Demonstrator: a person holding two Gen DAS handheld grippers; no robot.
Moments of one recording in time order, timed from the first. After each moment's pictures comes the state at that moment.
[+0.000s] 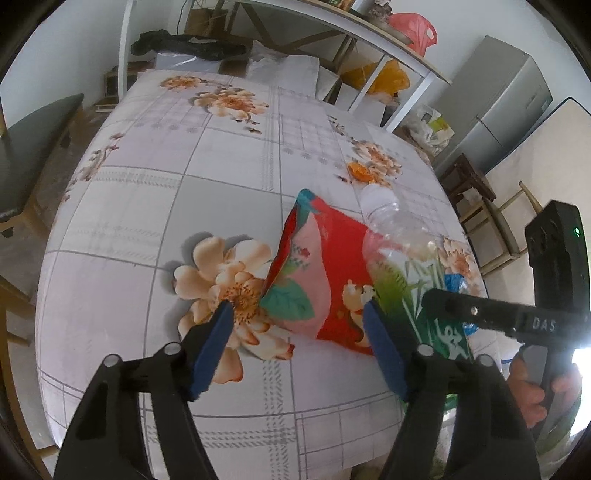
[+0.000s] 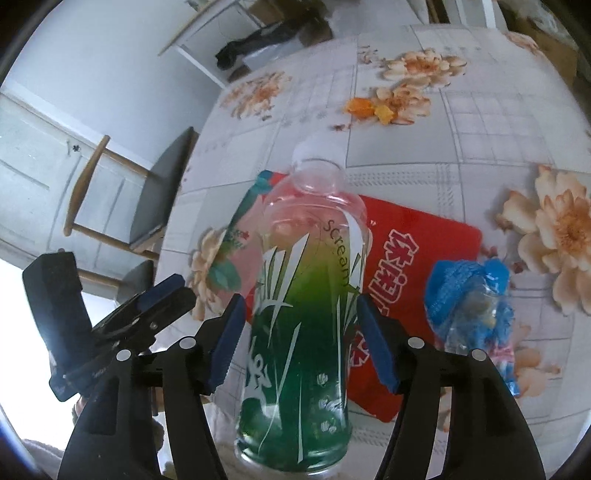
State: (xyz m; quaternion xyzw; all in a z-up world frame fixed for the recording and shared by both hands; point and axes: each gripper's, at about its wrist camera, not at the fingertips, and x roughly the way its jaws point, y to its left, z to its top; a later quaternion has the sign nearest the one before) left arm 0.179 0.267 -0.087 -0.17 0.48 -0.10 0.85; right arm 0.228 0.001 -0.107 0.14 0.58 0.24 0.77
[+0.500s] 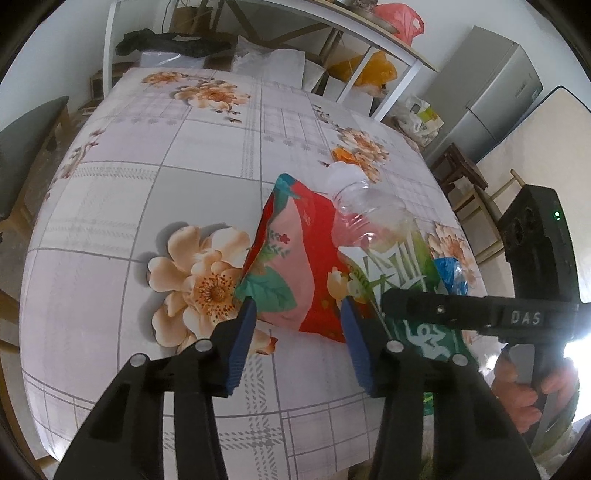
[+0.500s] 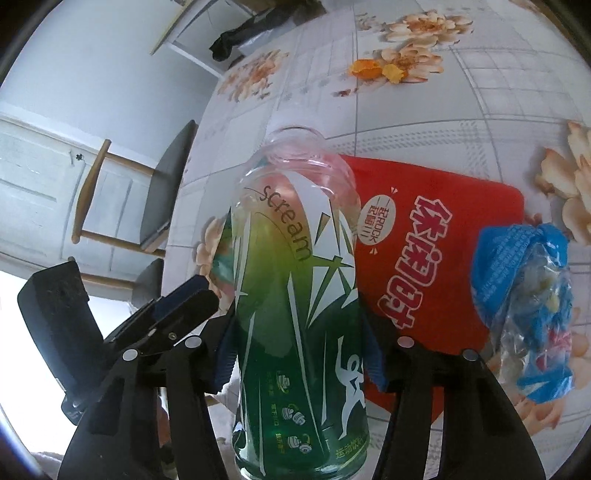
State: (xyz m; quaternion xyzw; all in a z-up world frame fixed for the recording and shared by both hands) left arm 0.178 0.250 -0.094 -0.16 0.48 -0.12 0.85; right arm 0.226 0.007 -0.127 0.18 0.60 0.26 0.74
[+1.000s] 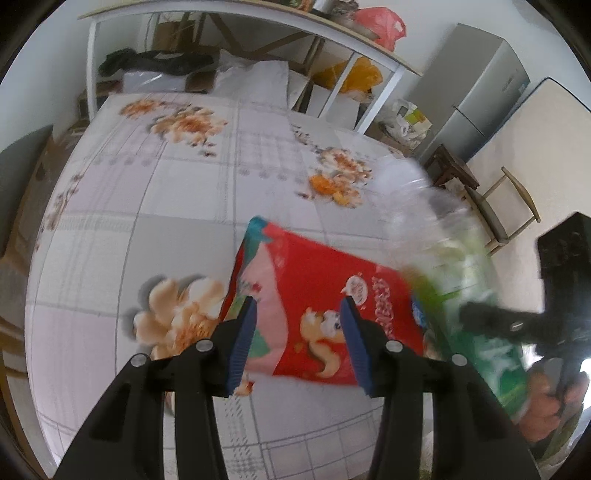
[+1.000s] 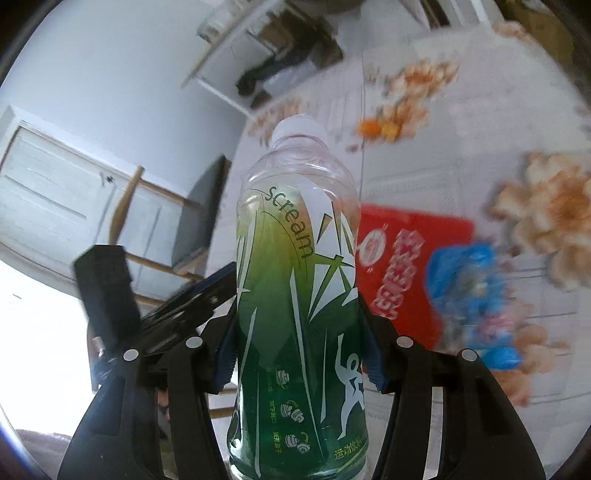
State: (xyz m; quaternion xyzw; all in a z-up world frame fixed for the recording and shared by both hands) left arm 0.205 0.234 -0.065 -0.14 0.46 -0.15 0.86; right arm 0.201 -0.055 -0.065 0.22 0.52 0.28 0.78
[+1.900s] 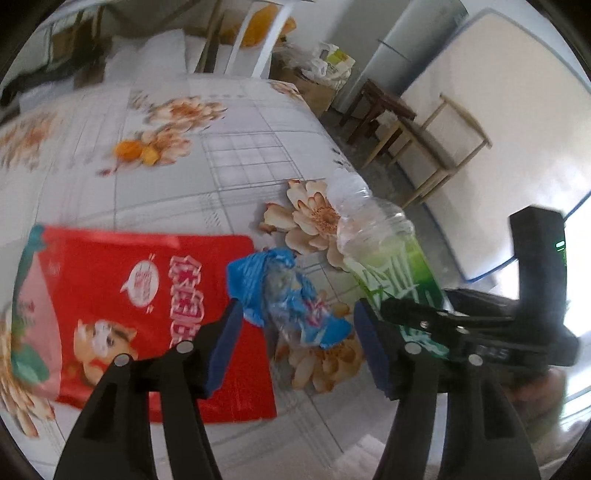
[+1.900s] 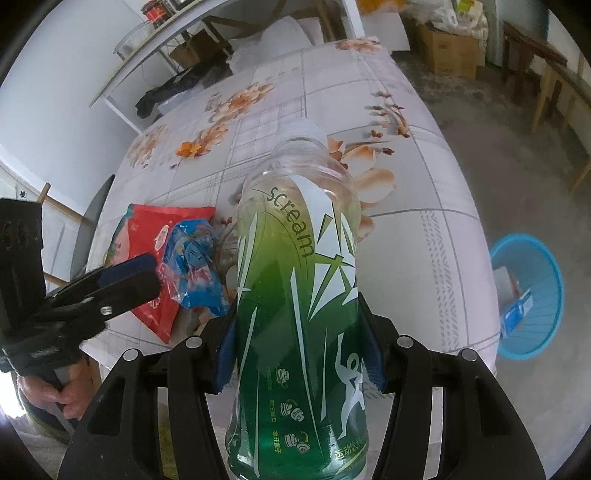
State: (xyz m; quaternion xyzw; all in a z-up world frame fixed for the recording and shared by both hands) left arm 0.219 0.061 -0.076 -0.06 0.50 -0.28 0.81; right arm 0.162 -0.173 -0.105 0.14 0.54 0.09 0.83
